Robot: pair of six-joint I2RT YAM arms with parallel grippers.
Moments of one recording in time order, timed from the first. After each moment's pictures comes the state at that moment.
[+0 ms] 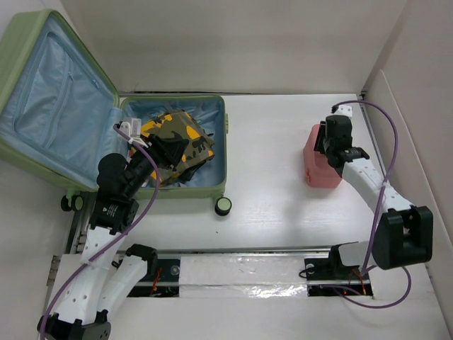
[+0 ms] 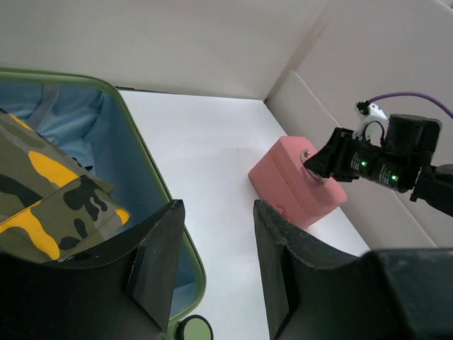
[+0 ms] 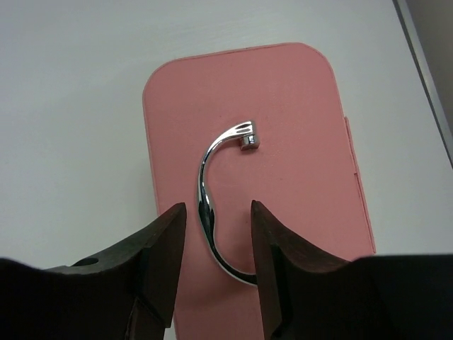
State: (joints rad) left arm -0.26 0.69 0.82 -0.09 0.29 -0.53; right arm 0.16 1.33 0.99 -0.22 0.37 0.21
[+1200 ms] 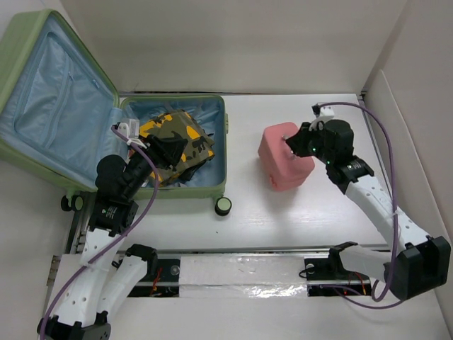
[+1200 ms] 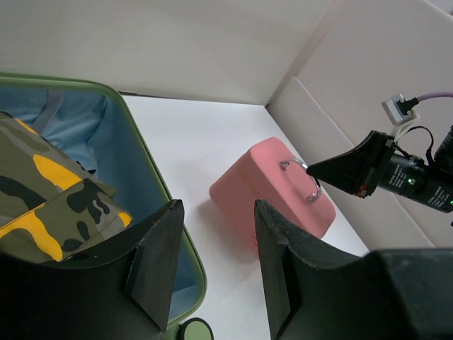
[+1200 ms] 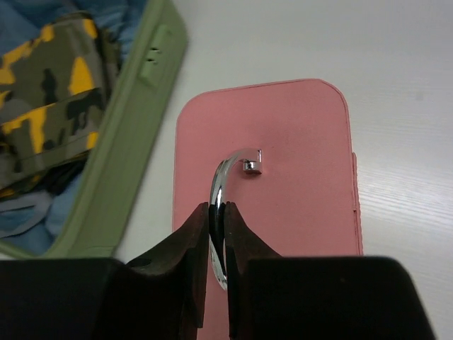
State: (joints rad) left arm -0.26 0.67 0.82 -0.09 0.28 -0.53; right arm 0.29 1.12 0.94 -0.14 -0.15 0.29
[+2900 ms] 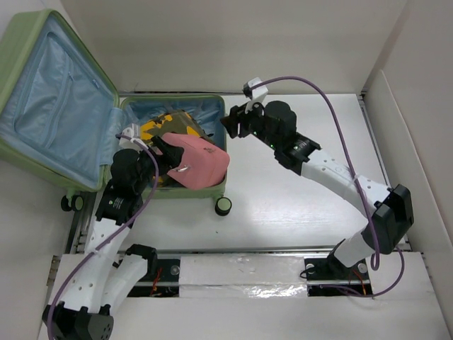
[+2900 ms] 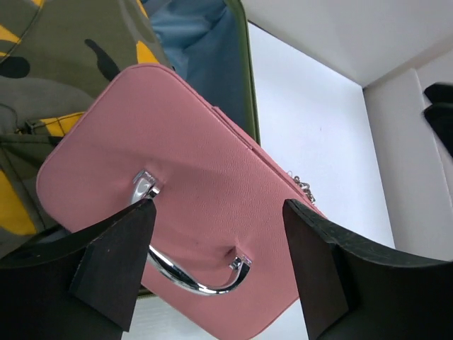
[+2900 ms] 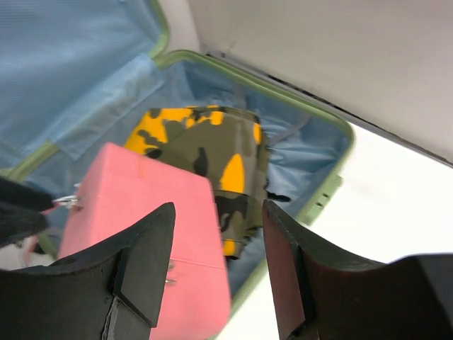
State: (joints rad) left arm -0.22 0.76 0.78 -0.30 0.07 -0.64; right arm 0.74 1.54 1.39 0.09 0.01 0.11
